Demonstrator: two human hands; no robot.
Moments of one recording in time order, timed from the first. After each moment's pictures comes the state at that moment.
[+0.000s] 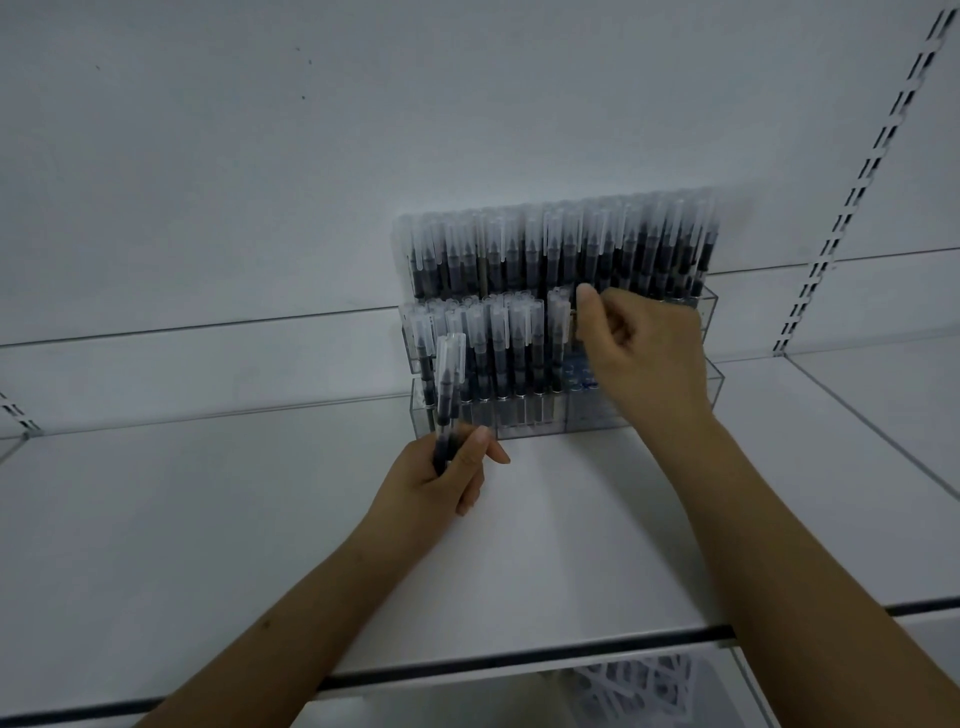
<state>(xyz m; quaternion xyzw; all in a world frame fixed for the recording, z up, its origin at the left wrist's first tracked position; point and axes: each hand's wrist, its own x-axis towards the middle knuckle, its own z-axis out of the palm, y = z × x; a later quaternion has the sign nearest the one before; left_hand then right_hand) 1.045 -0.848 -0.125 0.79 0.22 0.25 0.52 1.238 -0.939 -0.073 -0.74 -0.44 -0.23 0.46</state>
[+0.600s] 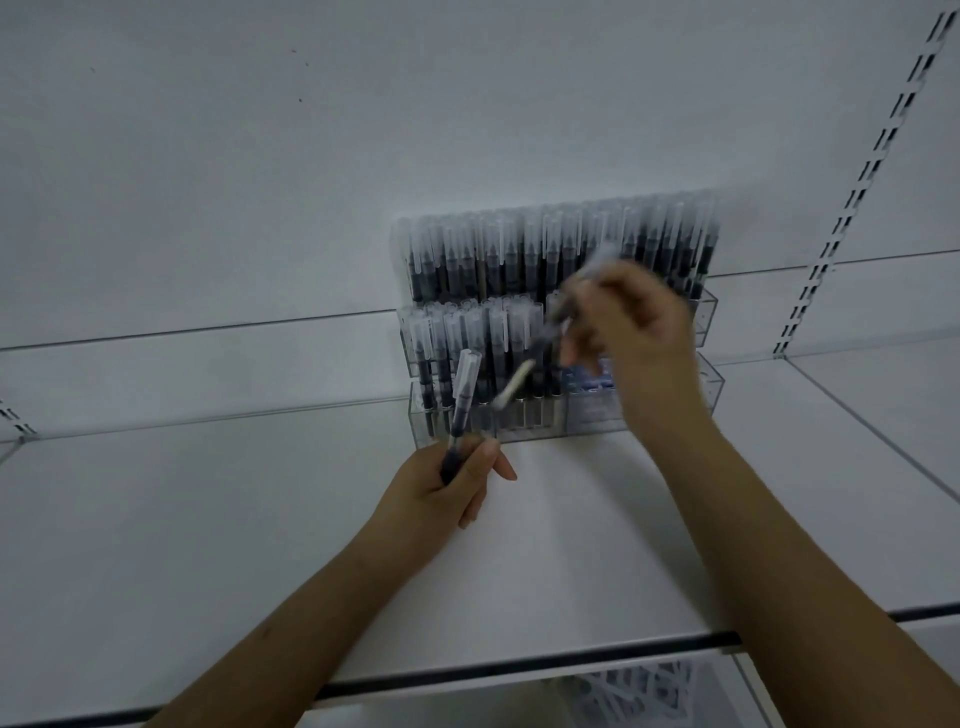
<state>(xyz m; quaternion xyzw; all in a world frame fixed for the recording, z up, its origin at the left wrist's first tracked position) 1.046 -0.850 -0.126 0.81 0.20 0.22 0.50 1.222 -0.947 -0.058 -0.51 -0.44 0.10 0.73</state>
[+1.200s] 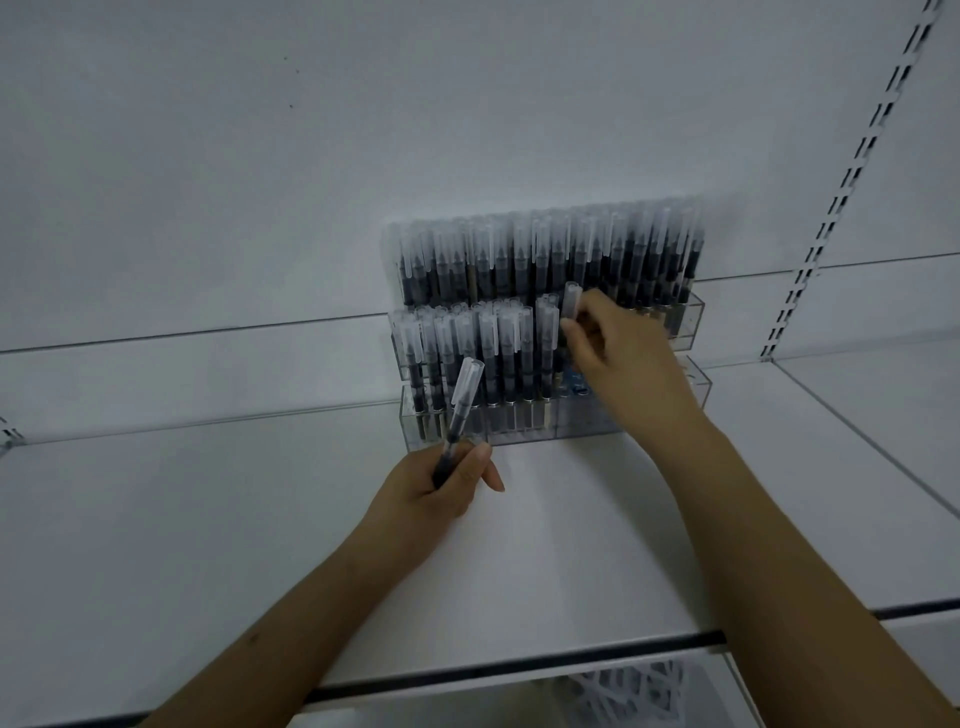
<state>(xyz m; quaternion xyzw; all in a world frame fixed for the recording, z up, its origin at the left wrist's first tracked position) 1.046 -0.849 -0.125 0.81 0.23 0.21 0.50 1.258 -0.937 -0.081 -0.76 -0.50 -0.15 0.38</state>
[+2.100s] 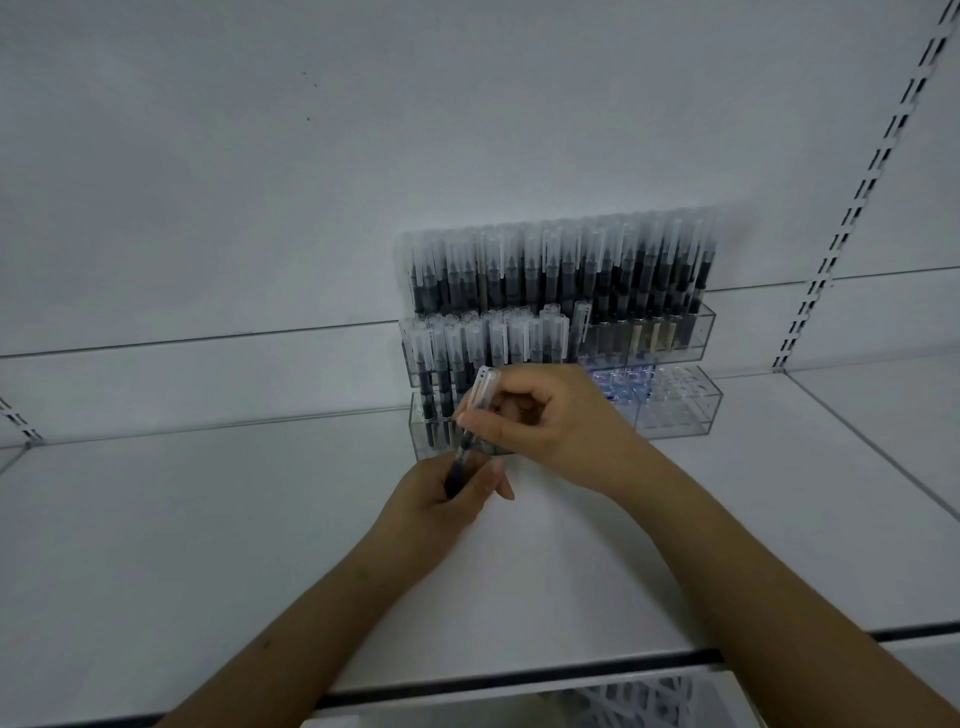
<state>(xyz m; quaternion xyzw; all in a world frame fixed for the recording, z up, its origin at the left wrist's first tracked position) 1.048 -0.846 -0.129 0.82 0.22 0.22 0.48 1.195 -0.931 -0.077 -0.59 -0.63 0.13 0.48</state>
